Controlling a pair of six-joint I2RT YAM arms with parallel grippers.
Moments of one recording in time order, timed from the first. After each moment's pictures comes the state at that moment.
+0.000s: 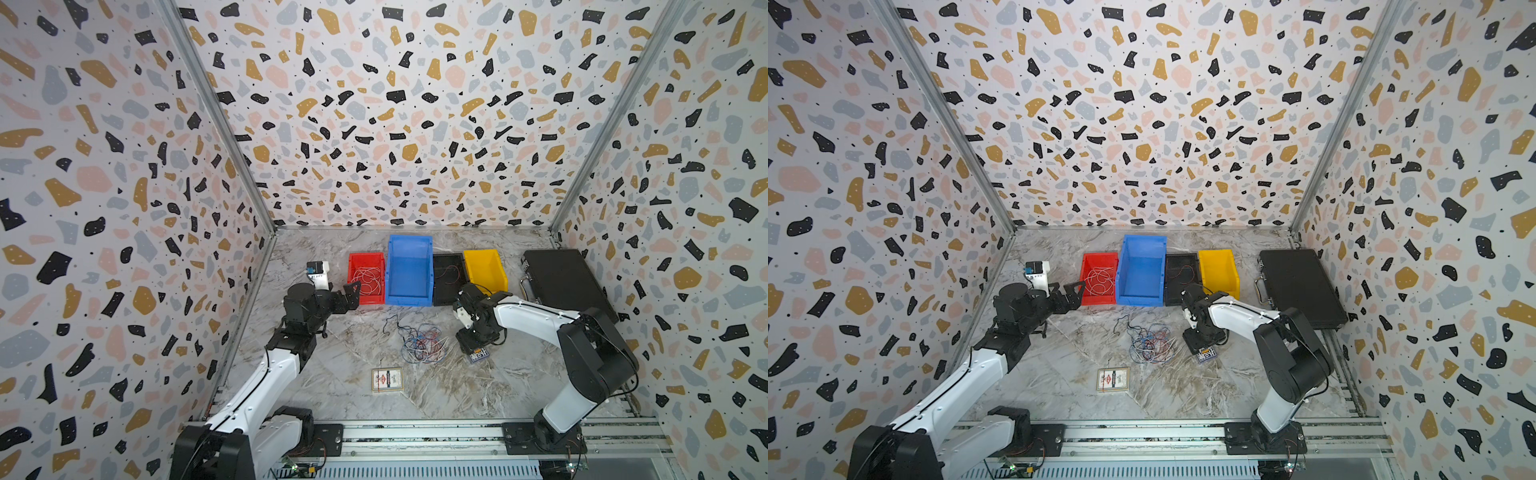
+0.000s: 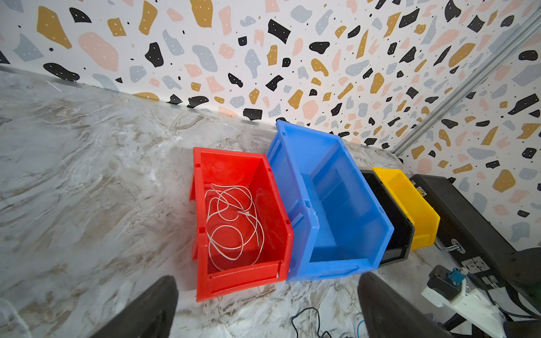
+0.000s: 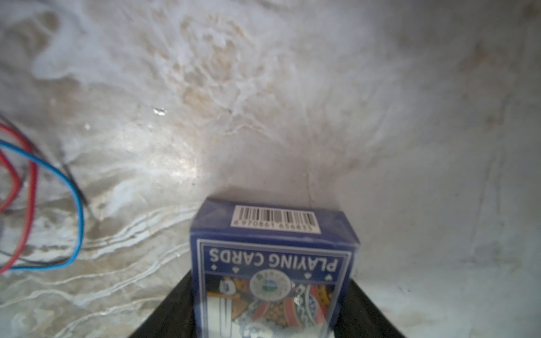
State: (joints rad) left arm -0.15 1.02 0.53 0.17 0.25 -0.33; right arm 0.57 1.66 0.95 -0.78 -0.01 0.08
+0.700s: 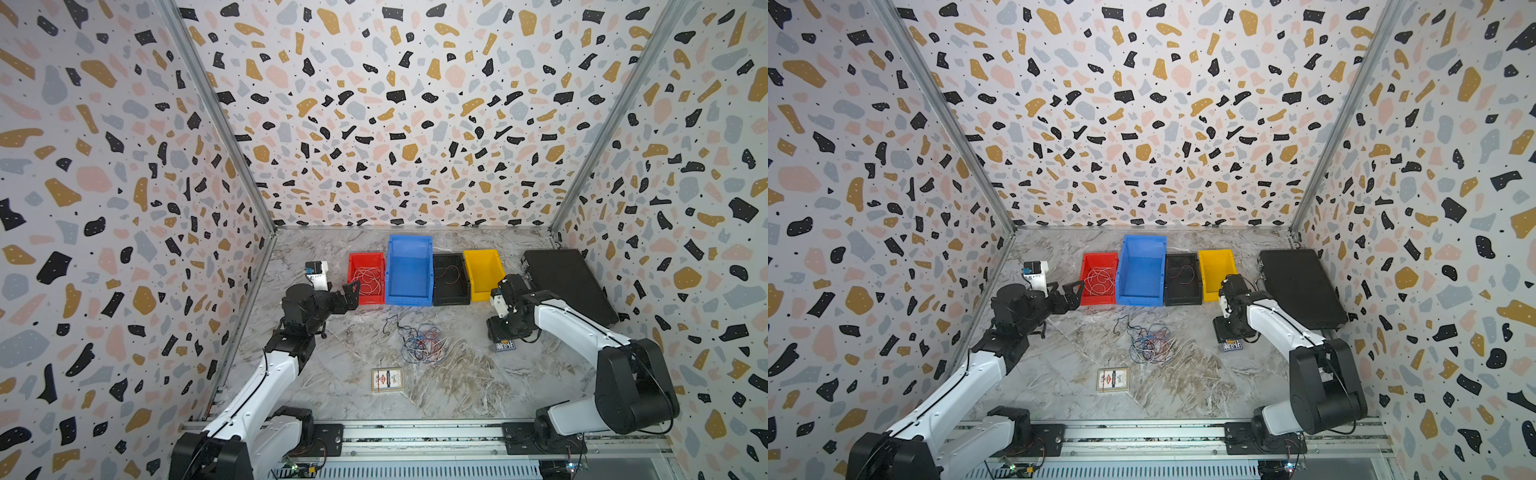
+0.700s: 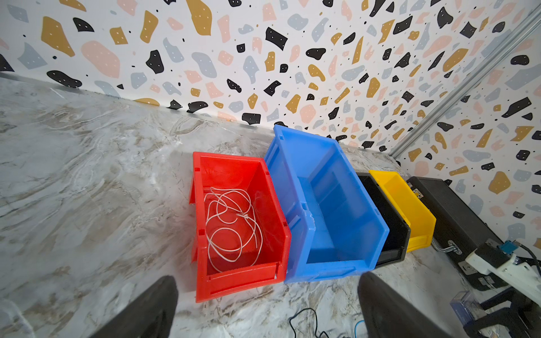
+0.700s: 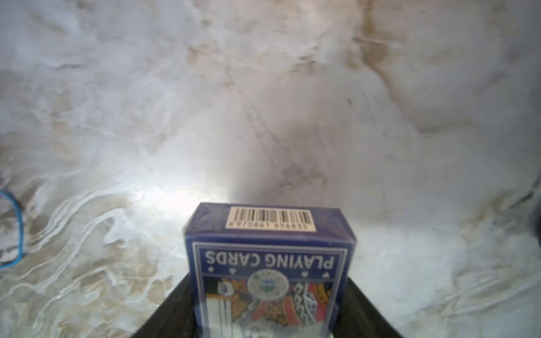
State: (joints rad) left arm -0.15 0.99 0.53 0.16 0.25 -0.33; right arm 0.24 1.44 0.87 -0.79 -0.02 0.06
